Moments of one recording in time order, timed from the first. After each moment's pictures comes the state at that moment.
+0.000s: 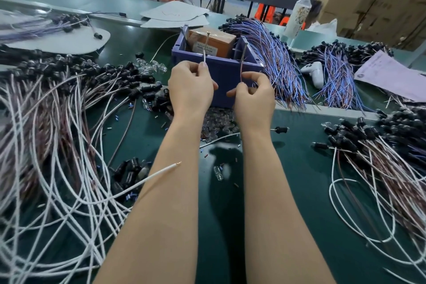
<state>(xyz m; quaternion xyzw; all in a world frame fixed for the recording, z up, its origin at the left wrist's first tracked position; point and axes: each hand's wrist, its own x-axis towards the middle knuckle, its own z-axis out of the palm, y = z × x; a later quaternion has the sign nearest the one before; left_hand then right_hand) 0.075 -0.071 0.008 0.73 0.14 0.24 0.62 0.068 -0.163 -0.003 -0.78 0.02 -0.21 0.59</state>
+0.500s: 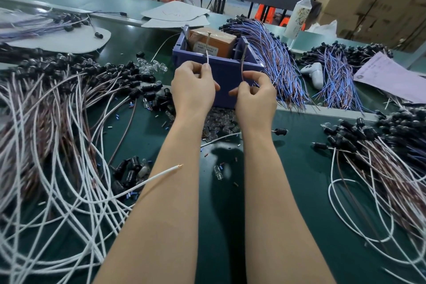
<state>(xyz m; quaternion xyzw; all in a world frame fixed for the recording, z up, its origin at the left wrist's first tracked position) 0.074 -0.074 0.005 0.73 0.12 0.23 0.63 0.067 -0.165 -0.002 -0.78 0.03 -0.22 0.59</state>
